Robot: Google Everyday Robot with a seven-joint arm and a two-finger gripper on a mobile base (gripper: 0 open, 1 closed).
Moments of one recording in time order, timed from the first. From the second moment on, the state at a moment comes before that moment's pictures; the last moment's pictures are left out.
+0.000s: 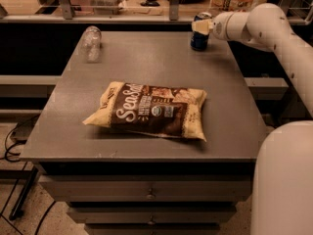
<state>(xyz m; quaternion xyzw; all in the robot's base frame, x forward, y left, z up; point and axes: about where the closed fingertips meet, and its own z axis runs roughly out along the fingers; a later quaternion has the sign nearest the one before) 0.878 -0.165 0.918 -0.19 0.78 0.17 0.58</state>
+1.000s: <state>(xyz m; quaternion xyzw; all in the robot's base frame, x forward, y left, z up) 0.856 -0.109 0.968 -0.27 0.73 0.20 0.59</state>
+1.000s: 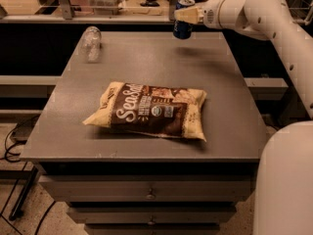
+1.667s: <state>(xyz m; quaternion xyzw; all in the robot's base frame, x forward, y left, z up) 0.851 -0.062 0.970 -0.30 0.71 0.25 0.59</state>
